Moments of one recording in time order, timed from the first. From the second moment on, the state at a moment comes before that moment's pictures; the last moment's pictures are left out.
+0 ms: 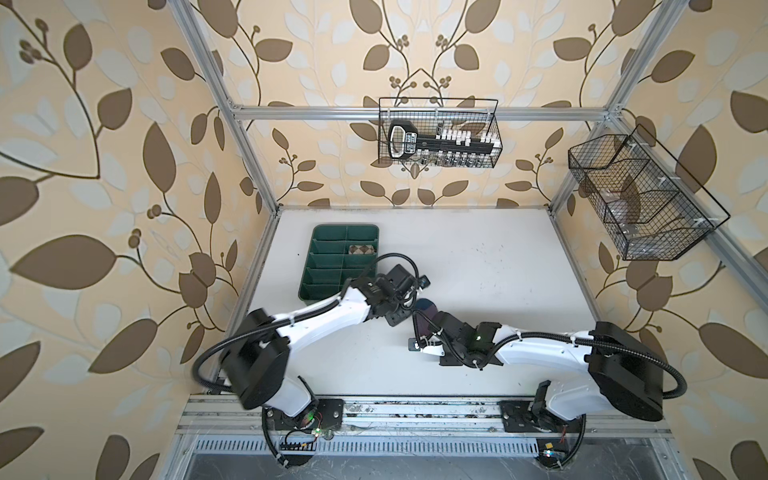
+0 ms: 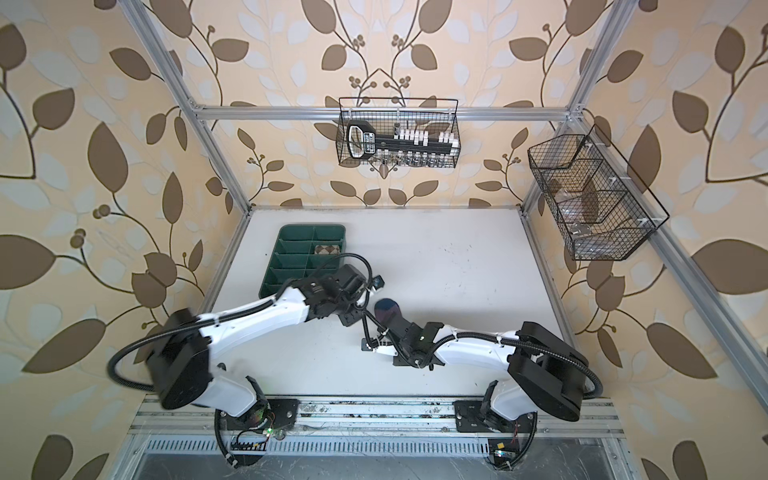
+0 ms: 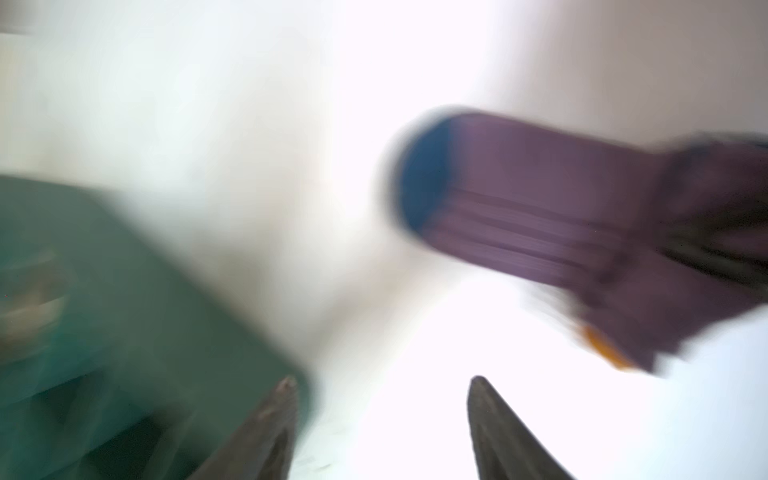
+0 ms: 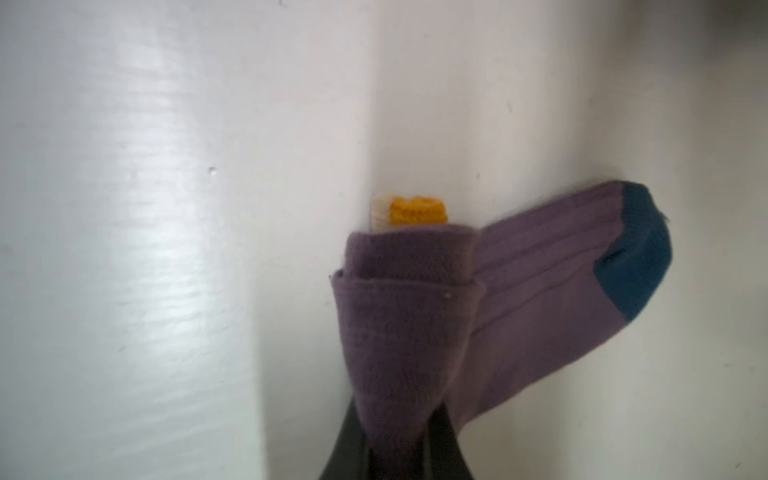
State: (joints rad) left arm -0.77 1.39 1.00 -0.55 -0.23 0.26; right arm 1.00 1.44 0.68 -0.38 0.15 -0.59
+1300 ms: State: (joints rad) left arm -1.18 1.54 0.72 -0.17 -0.35 0.56; right arm 0.64 1.92 1.22 -0.93 -0.47 -0.67
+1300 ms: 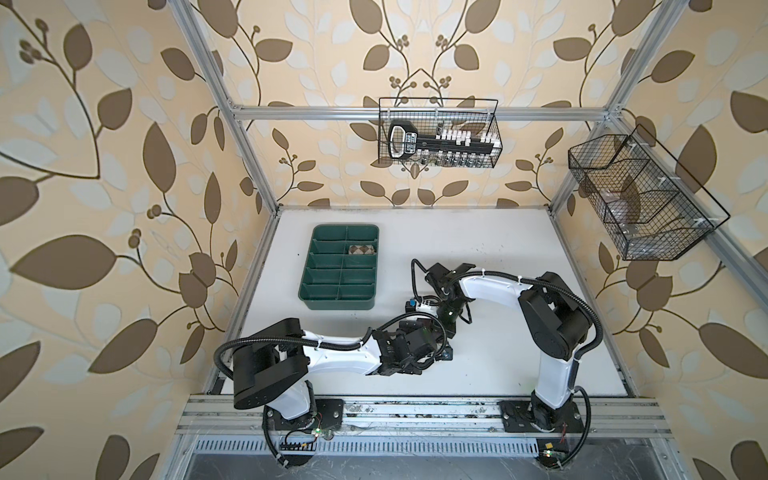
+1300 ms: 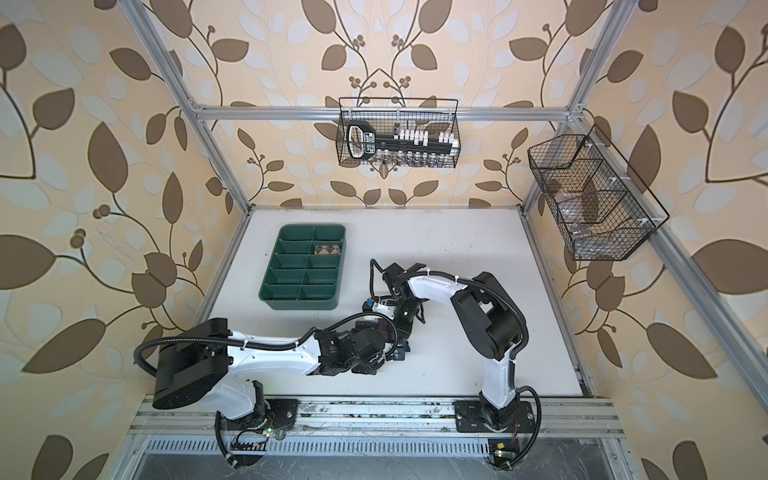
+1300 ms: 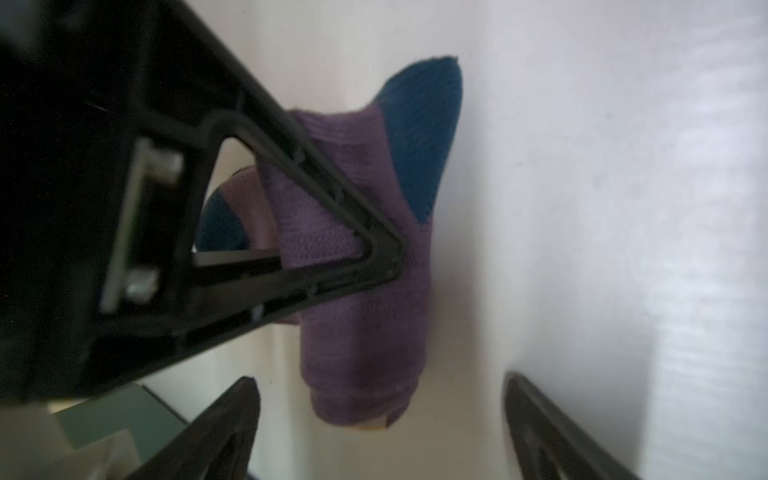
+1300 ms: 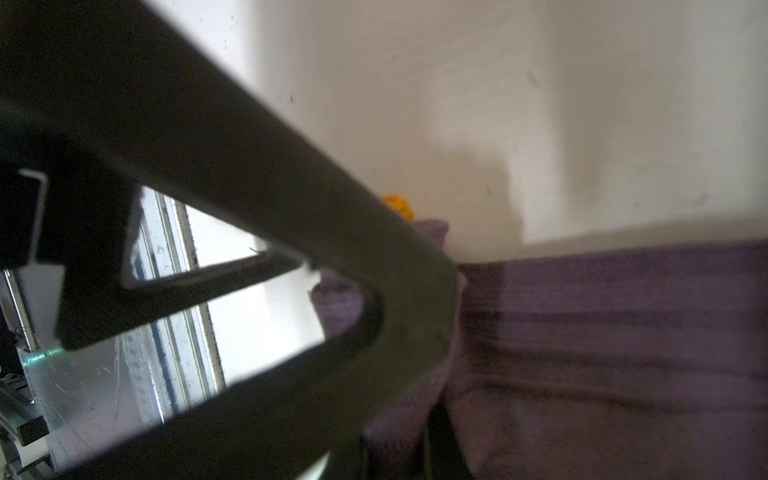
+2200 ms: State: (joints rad) left arm -1.08 1.68 0.91 -0.30 -0.15 0.50; right arm 0.41 1.28 0.88 -0.39 -0.27 -0.42
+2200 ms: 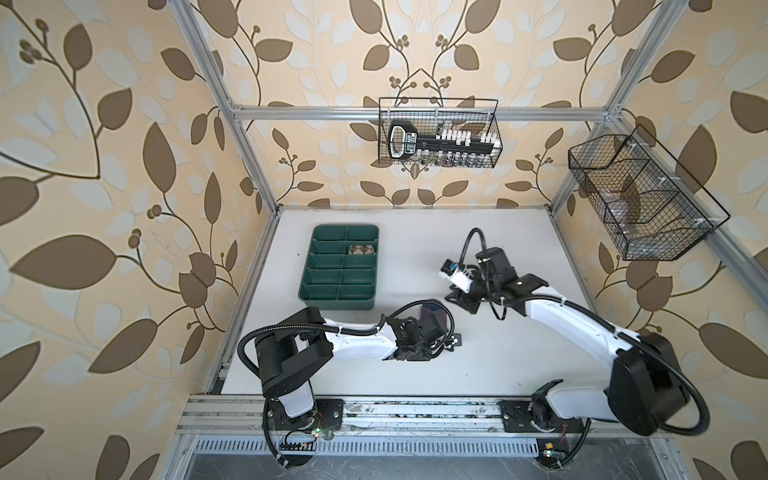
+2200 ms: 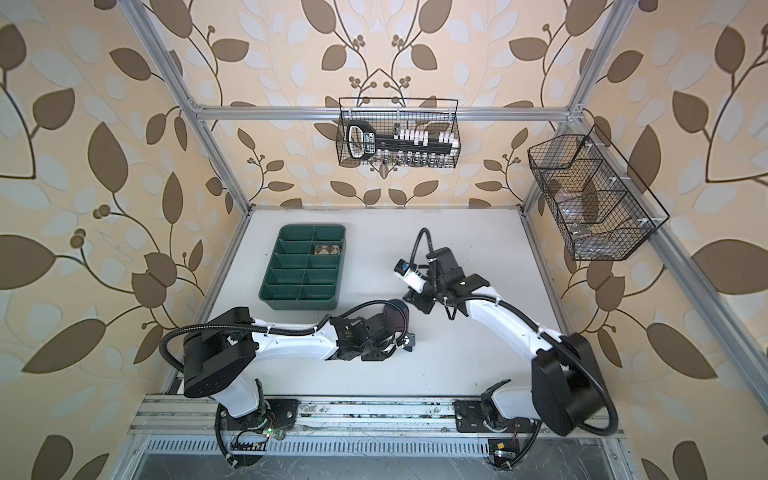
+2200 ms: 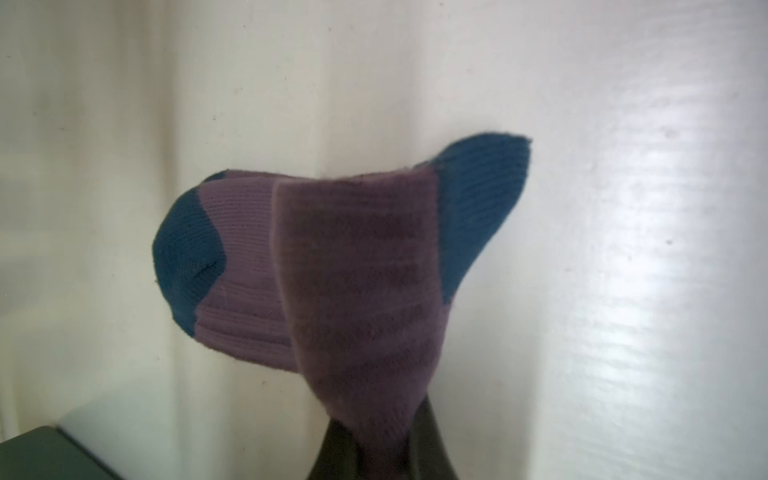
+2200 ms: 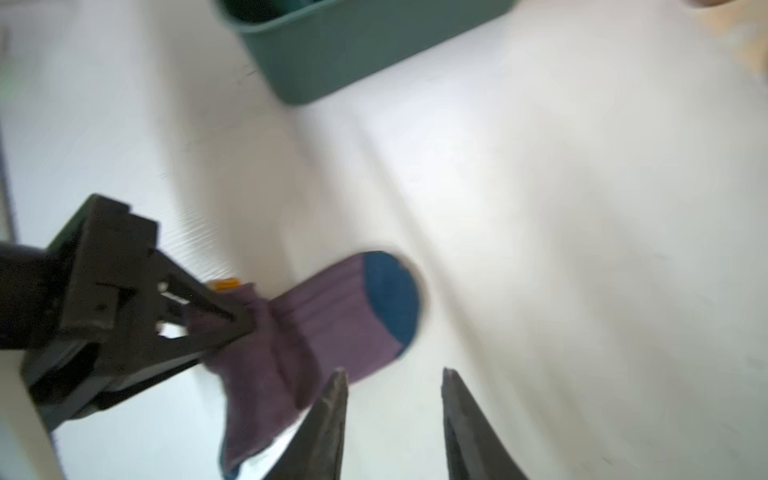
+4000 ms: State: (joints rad) left arm -0.74 1.90 1.33 -0.81 0.31 0.37; right arm 0.95 1.53 0.71 -0.26 0.29 -0.76
